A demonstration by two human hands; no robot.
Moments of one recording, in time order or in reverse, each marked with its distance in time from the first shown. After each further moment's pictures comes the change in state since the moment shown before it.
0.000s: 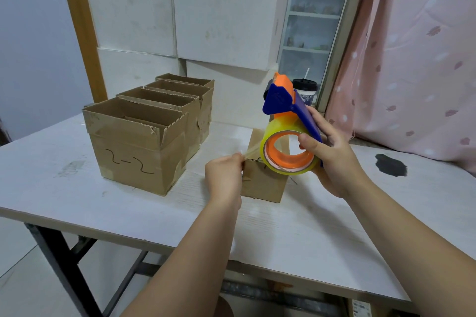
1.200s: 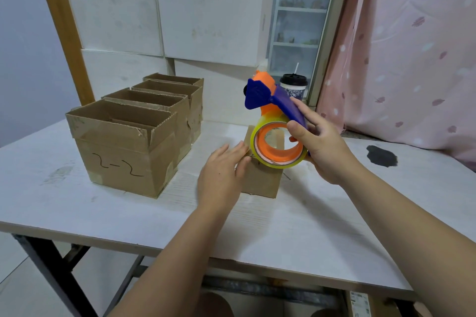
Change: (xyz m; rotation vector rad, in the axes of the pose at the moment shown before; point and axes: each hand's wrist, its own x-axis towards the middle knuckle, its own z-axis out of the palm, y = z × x) left_hand 0.014 -0.021 -0.016 0.907 -0.148 0.831; right_hand 0.004 -0.011 0.002 -0.251 0.029 -0.024
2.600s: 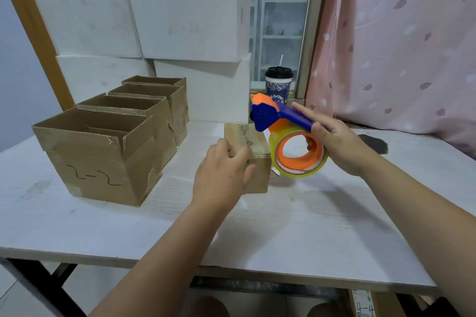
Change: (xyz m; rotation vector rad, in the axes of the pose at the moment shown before) left_hand 0.003 0.027 0.005 0.433 -0.035 0.250; right_hand 0.004 0.033 -0.071 -0.291 -0.142 -0.046
